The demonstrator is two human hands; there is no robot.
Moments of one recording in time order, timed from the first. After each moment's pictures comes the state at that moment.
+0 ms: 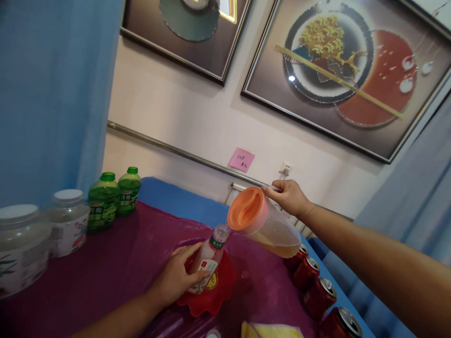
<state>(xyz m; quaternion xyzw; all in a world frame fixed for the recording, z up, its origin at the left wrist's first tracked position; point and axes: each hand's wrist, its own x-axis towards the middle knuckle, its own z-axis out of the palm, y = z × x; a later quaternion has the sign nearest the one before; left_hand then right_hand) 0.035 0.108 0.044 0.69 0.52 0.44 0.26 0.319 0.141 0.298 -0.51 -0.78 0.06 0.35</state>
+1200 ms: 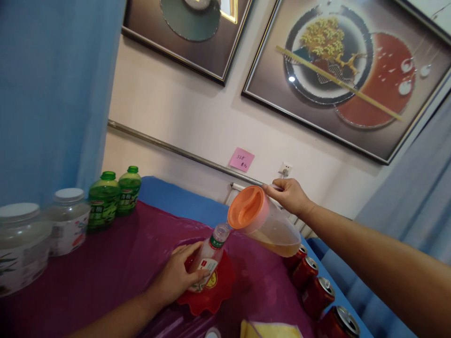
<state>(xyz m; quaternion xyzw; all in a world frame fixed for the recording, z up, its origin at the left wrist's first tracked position) 0.035 0.106 0.047 0.68 0.52 0.44 0.26 0.317 0.139 0.302 -0.51 -0.78 0.05 0.36</state>
